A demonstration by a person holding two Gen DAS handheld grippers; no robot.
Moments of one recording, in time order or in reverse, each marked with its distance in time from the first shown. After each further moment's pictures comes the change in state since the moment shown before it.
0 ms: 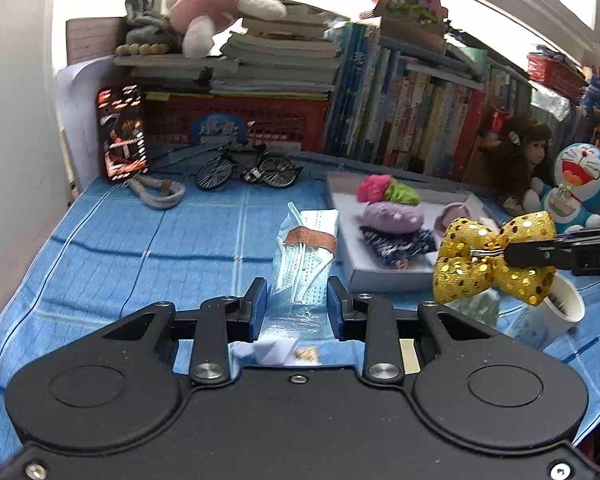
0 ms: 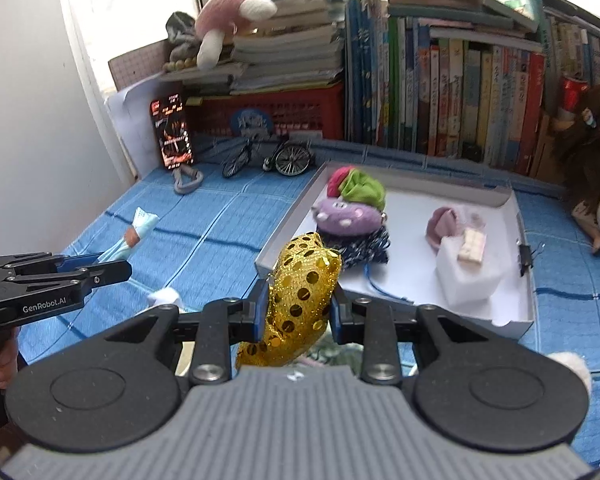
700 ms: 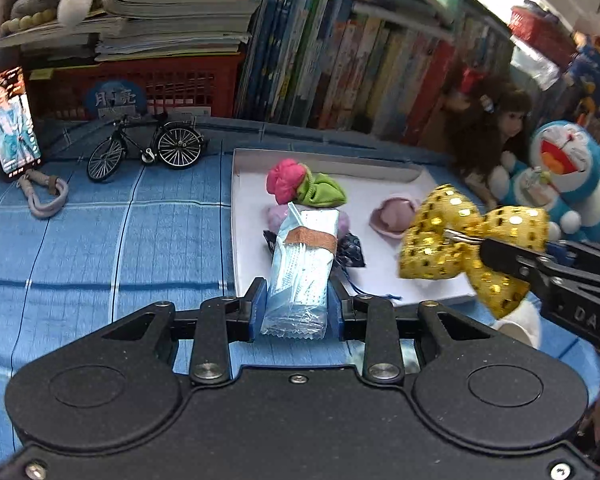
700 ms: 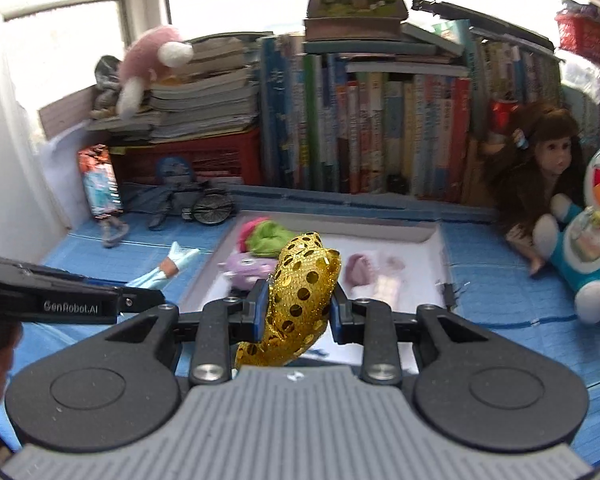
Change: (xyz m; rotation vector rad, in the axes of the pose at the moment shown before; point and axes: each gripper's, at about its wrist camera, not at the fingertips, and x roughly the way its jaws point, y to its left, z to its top) left arm 0.101 -0.088 0.082 0.017 0.251 -0.104; right arm 0.008 -0.044 0.025 0.034 -0.084 -0.220
